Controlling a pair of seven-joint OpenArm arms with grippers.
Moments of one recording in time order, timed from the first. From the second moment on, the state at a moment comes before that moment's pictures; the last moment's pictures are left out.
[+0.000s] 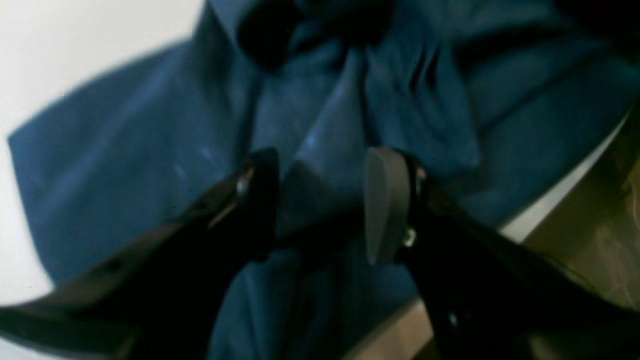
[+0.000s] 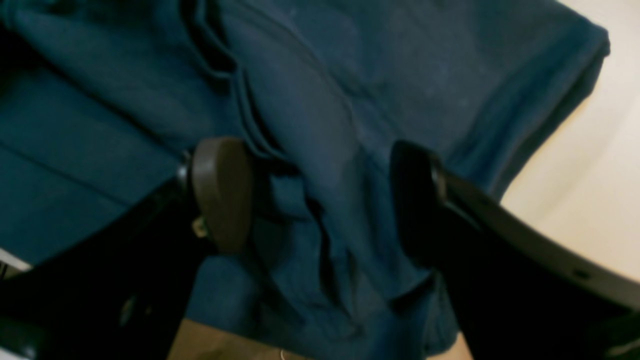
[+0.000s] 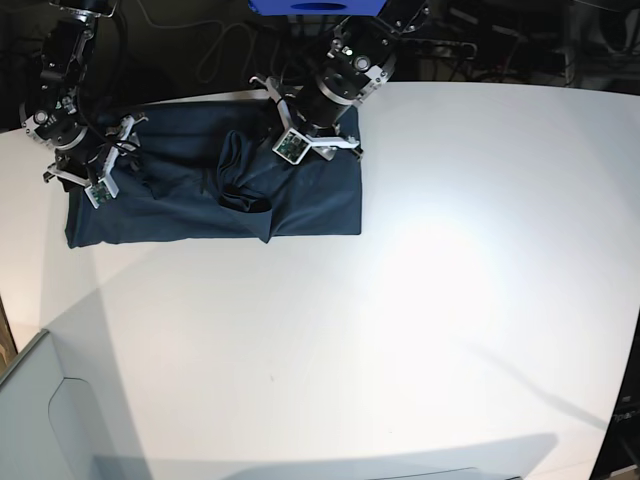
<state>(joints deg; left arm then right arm) 19.8 -4.5 33.0 98.8 4.6 -4.7 26.2 -18.1 13.4 25.6 98.5 3.8 46.5 -43.7</state>
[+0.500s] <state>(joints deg) 10.6 -2.1 48.1 94.8 3.9 -5.9 26.3 -18.5 13.4 25.6 98.5 3.7 46.5 -43.9</state>
